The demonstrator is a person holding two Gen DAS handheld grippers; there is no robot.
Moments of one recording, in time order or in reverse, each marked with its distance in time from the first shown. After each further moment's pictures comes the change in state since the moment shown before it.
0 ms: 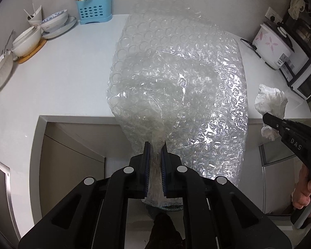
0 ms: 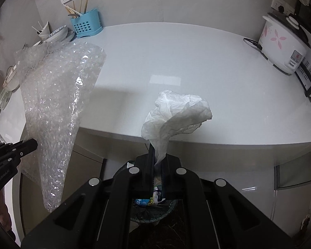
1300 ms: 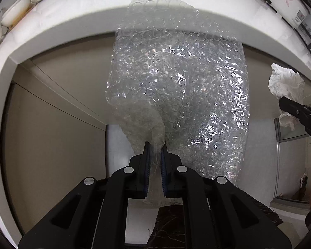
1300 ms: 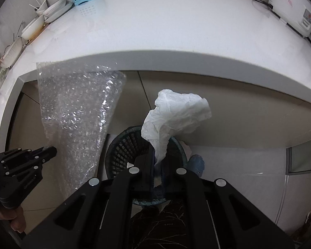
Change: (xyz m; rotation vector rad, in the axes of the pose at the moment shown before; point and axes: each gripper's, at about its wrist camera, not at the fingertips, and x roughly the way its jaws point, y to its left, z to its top) left arm 0.127 -0.013 -0.097 0.022 0.211 0.074; right arm 0.084 -0.002 -0.104 0.024 0.144 0.068
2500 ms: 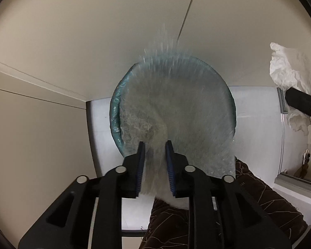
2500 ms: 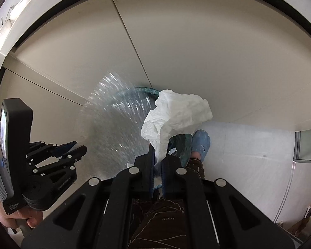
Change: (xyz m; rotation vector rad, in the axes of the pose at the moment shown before) left arm 0.112 -0.016 0.023 0.097 0.210 -0.026; right arm 0.101 -0.008 -0.021 -0.002 0.175 0.029
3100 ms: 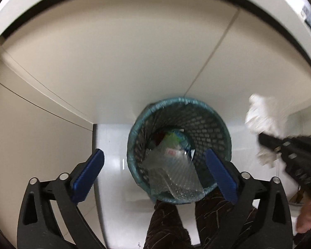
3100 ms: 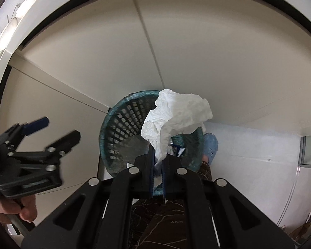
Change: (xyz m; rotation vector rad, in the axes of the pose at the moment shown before) left arm -0.058 0.027 -0.008 -0.121 -0.243 -0.017; right arm 0.010 0.019 0.006 -0.031 -0.011 0.048
